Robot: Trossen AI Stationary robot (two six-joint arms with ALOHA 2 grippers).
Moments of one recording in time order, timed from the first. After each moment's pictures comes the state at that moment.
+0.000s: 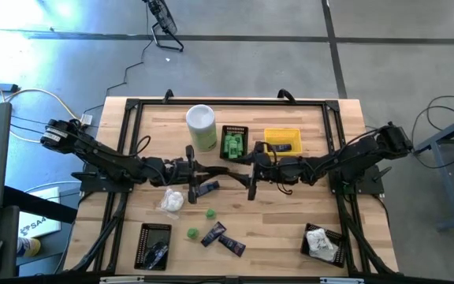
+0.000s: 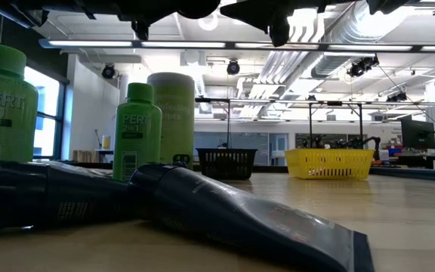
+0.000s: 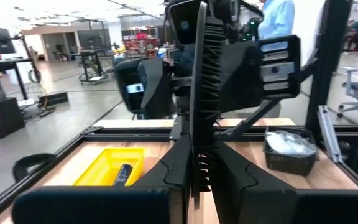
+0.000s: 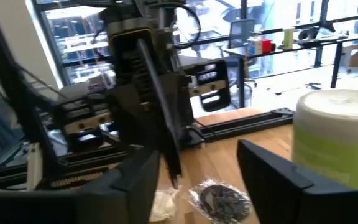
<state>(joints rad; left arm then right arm) -0.28 1.28 0.57 0.84 -0.40 0.07 0.23 1.50 0.81 0.69 0.38 0.17</state>
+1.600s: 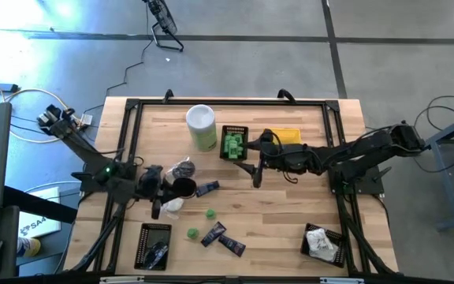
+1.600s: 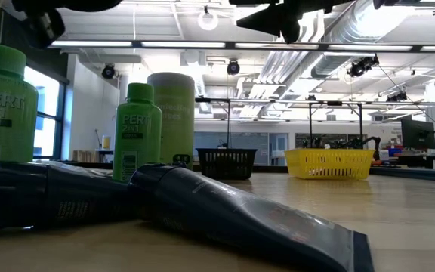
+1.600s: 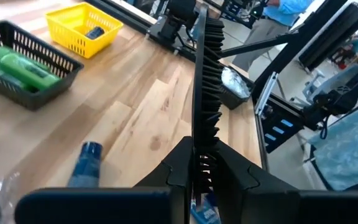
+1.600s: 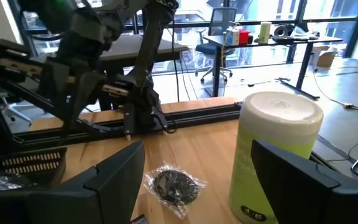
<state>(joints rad) -0.71 0.86 0.57 -0.03 -0.72 -0.78 0.14 1.35 0.81 0.45 0.36 0.08</state>
